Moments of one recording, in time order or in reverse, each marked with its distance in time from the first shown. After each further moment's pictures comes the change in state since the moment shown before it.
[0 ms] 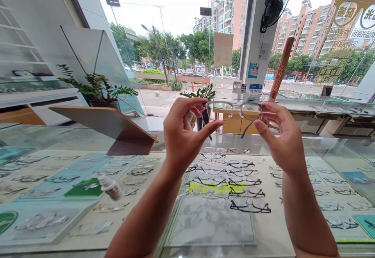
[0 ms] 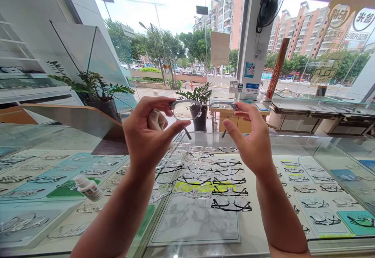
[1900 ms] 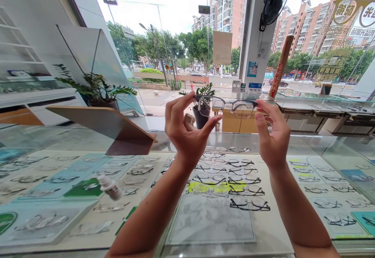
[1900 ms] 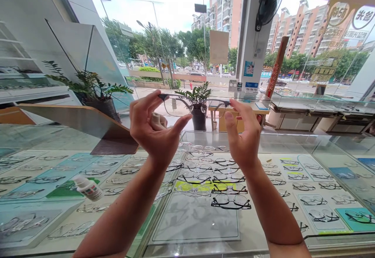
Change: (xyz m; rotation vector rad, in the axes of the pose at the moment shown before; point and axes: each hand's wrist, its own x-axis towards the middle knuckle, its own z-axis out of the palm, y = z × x) left_hand -0.014 -0.022 0.020 0.170 0.271 0.123; right_hand -0.001 0.002 0.027 -0.018 0.168 -0.122
